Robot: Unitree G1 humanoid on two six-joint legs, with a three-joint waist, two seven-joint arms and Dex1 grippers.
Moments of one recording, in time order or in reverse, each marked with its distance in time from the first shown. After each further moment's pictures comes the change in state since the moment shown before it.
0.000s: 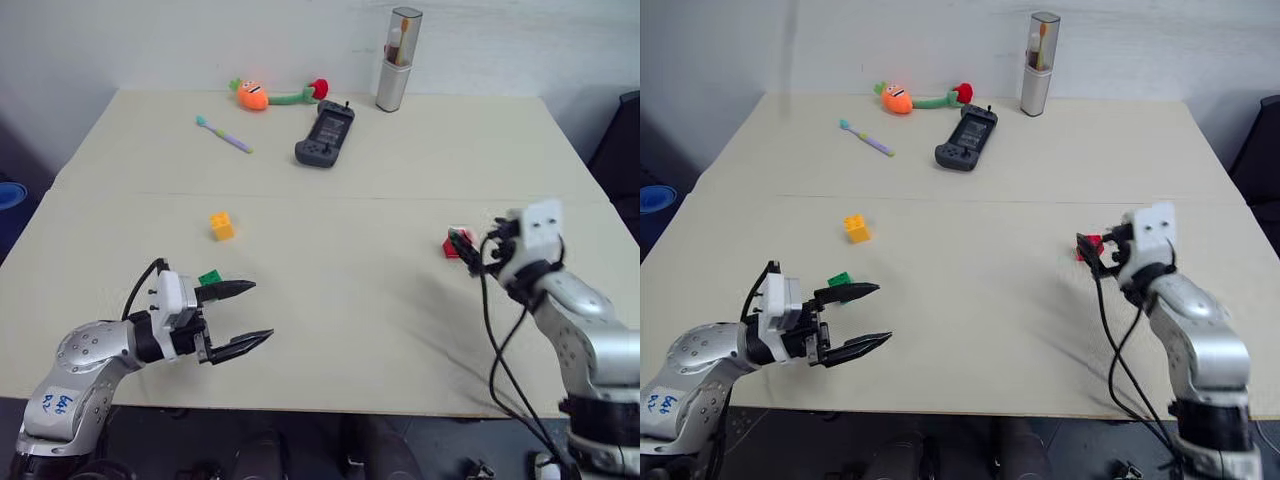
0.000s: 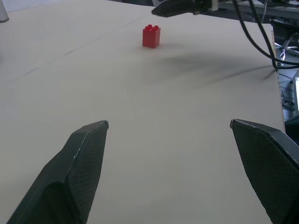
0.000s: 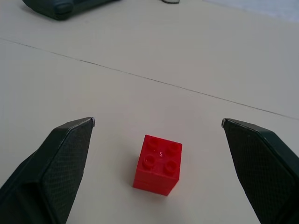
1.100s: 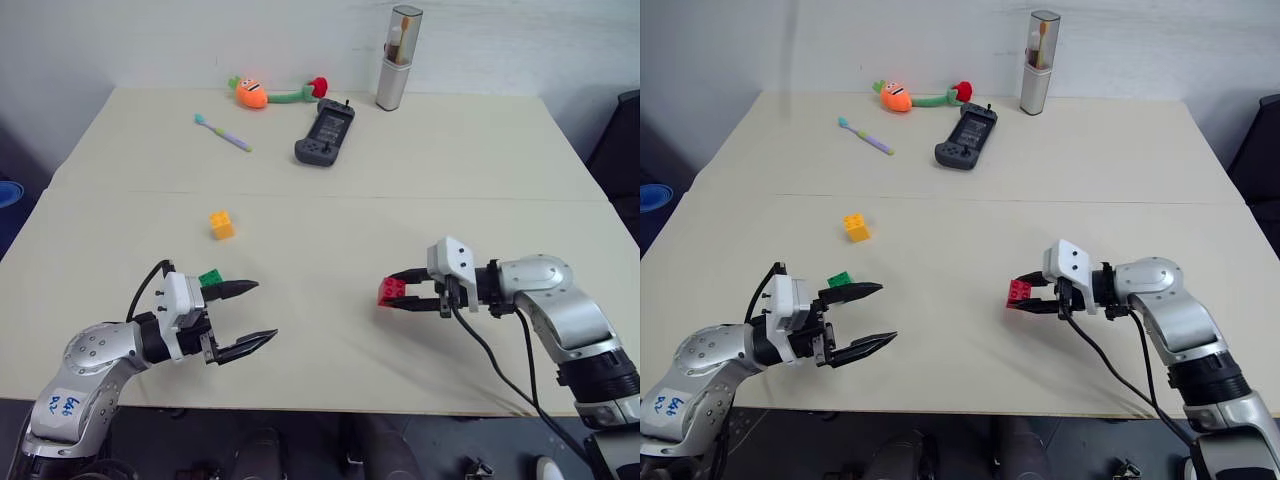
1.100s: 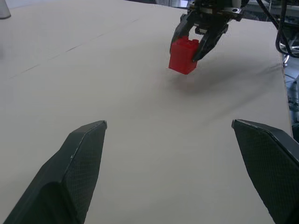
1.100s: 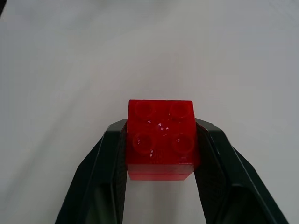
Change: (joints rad) left arm 0.004 -0.002 -0.006 -0.011 0.016 0.001 0.035; right arm -0.129 -0.208 0.366 0.221 -0.022 -0.449 1.002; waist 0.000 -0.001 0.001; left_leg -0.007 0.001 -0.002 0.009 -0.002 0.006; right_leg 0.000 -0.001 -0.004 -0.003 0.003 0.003
